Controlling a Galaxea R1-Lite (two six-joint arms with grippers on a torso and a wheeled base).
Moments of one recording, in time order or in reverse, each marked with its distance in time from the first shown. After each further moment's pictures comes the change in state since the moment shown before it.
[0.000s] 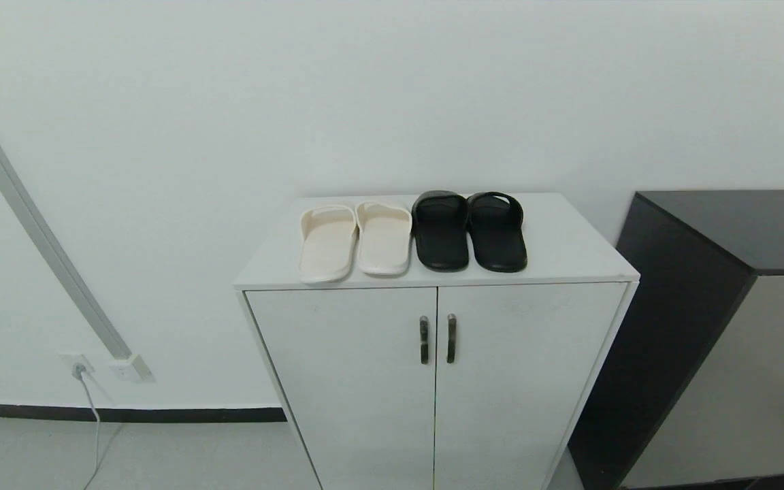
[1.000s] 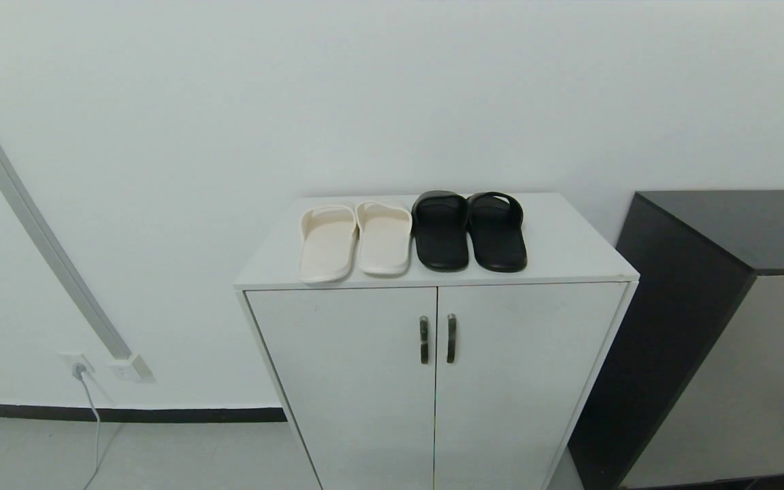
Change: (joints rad) left arm 0.000 0.000 -0.001 0.000 -0.001 0.001; right arm 0.081 0.387 -0.316 -0.032 0.074 0.067
